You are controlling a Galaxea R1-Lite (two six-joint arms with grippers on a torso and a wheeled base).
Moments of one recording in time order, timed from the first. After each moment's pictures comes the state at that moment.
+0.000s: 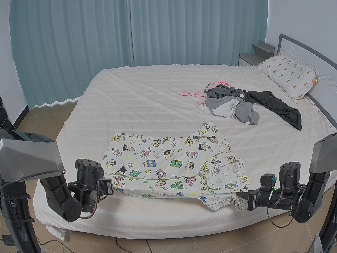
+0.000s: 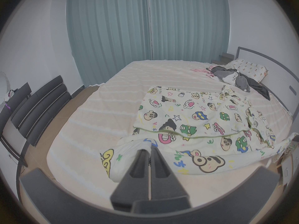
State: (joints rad) left arm -0.33 2.18 -0.48 -1.06 0.42 -0.25; right arm 0.28 2.15 -0.19 -1.38 0.32 0.13
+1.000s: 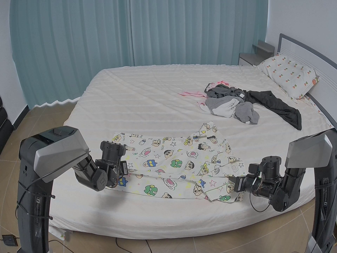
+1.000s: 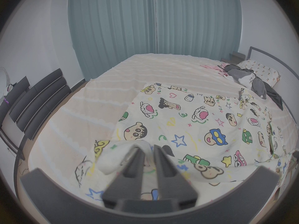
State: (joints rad) left arm -0.30 2.46 -1.09 -0.68 0.42 -0.31; right arm 0.25 2.41 -0.53 -1.38 0.21 0.30
